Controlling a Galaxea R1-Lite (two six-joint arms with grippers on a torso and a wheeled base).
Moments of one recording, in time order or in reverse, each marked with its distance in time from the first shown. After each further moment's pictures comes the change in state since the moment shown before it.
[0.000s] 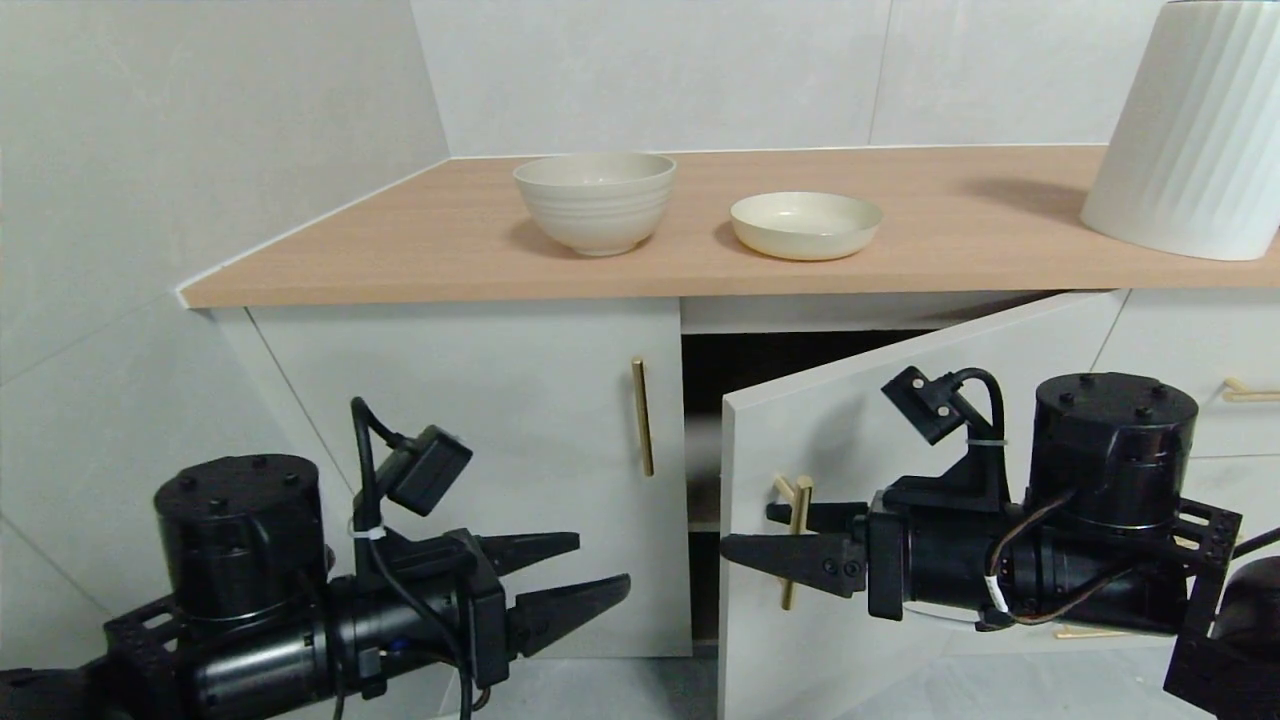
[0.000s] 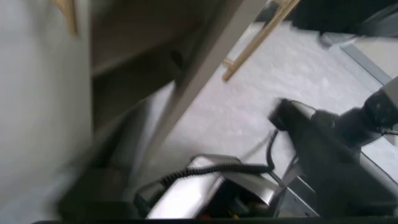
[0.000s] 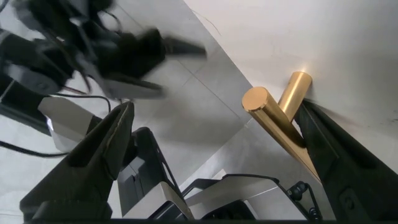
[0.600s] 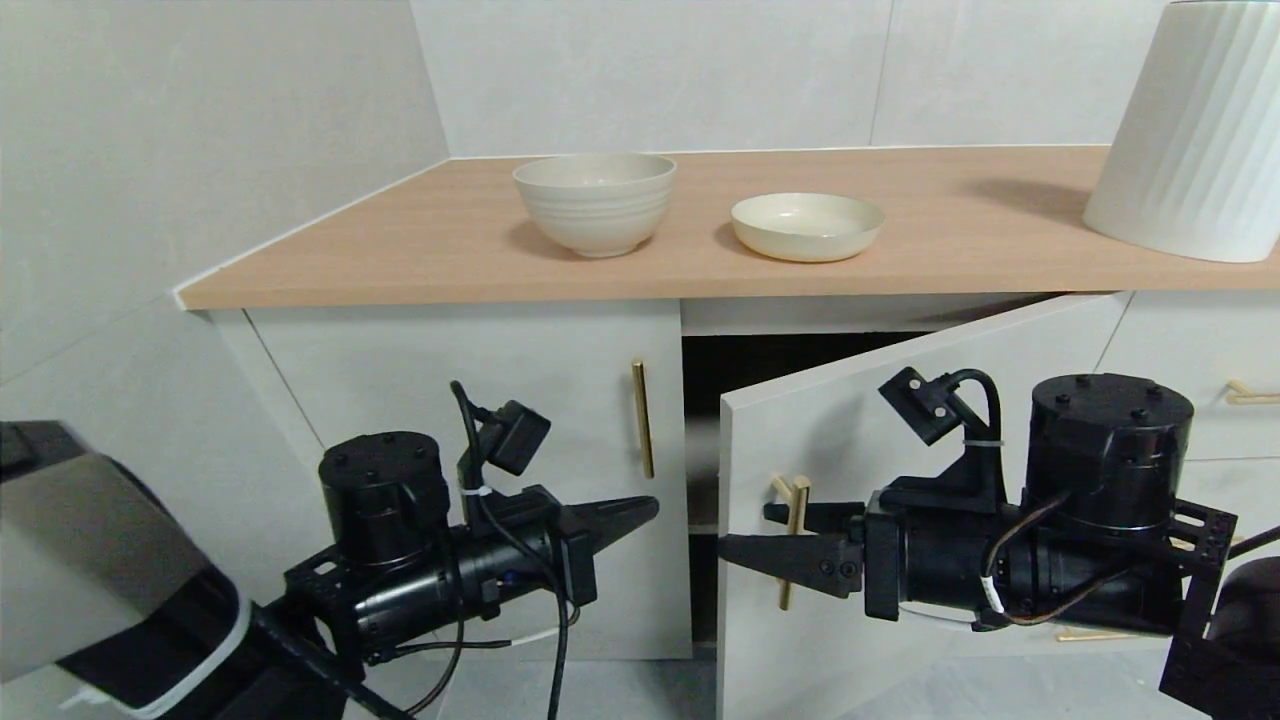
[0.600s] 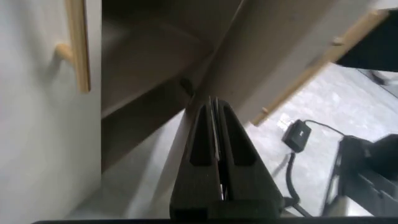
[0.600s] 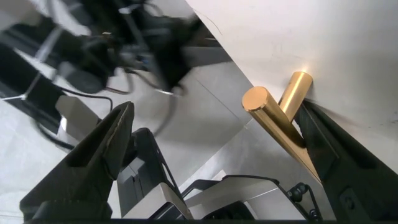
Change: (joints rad) left arm -0.023 0.309 -0.143 -0.285 0.024 -0.002; right arm 0.000 0.009 -0.002 -0.005 -0.004 0.000
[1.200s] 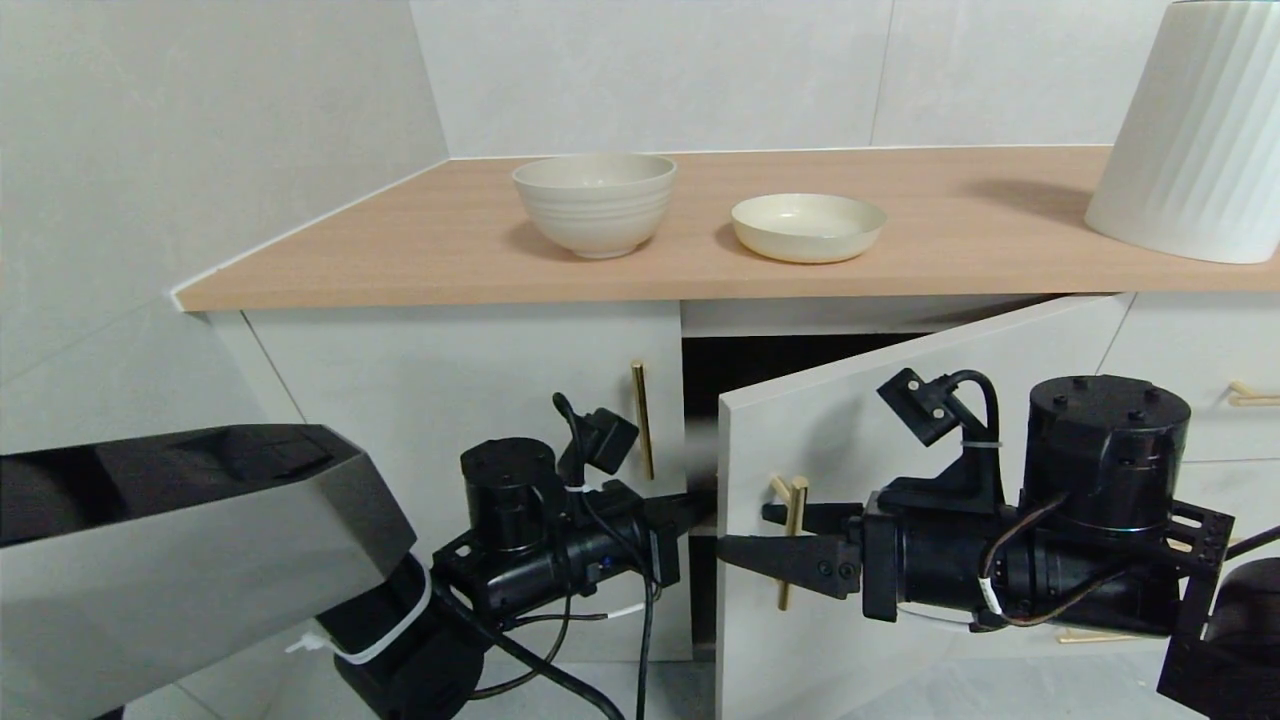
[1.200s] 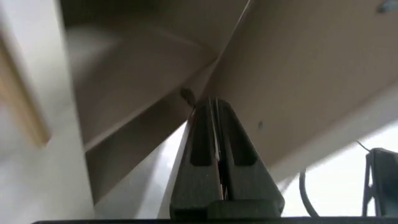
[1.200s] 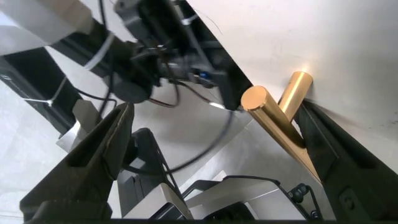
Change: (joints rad) left arm -0.079 0.244 -0.209 -0.076 0.059 0.001; right arm -0.002 0.008 0.002 0.002 -0.001 0.000
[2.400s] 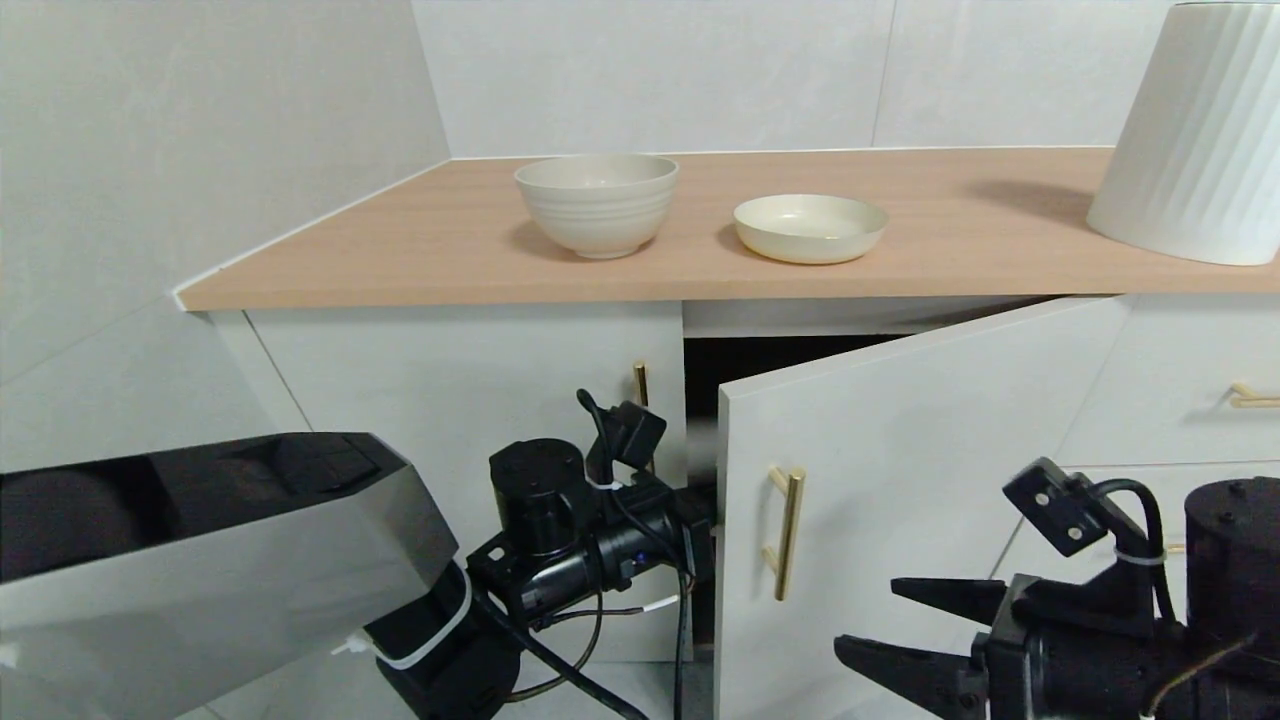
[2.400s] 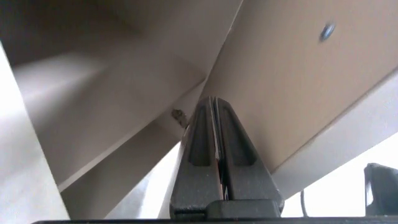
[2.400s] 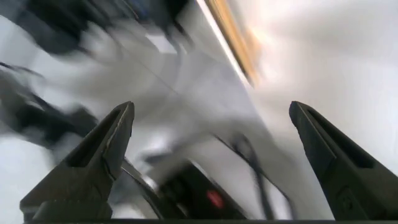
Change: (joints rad) left arm -0.068 0.031 -0.051 -0.075 0.031 -0.032; right arm -0.041 -0.254 0.294 0.132 -0.285 -0.185
